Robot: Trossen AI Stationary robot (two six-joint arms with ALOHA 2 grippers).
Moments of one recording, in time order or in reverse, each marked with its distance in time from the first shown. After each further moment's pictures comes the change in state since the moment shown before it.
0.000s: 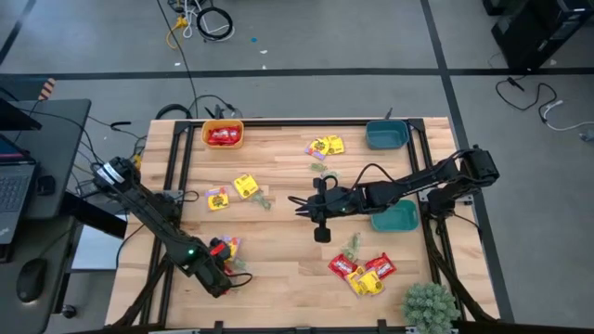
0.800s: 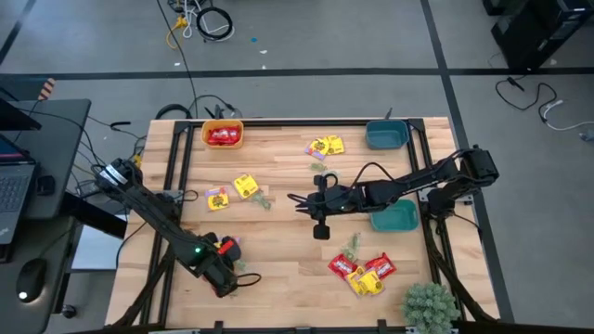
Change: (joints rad) left arm 0.071 0.005 0.174 -0.174 -0.106 0.290; right arm -0.013 0.000 0.000 -0.010 0.030 -0.016
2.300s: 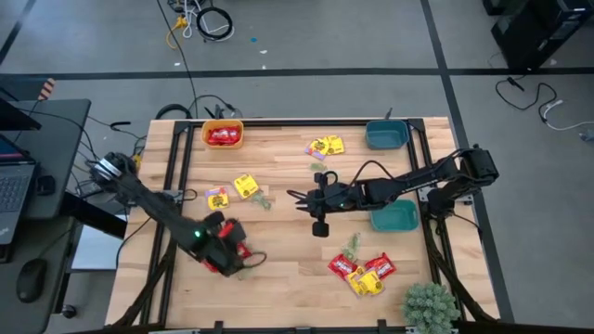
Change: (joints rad) left arm 0.111 -0.120 -0.015 -0.080 -0.315 0.167; right arm -0.022 0.000 0.000 0.001 0.000 0.018
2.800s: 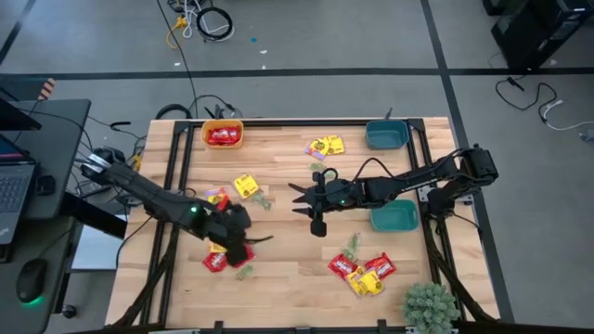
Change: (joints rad) left arm 0.156 -0.092 0.002 0.121 0.161 0.249; right arm -0.014 -0.001 0.000 0.070 -0.064 0.069
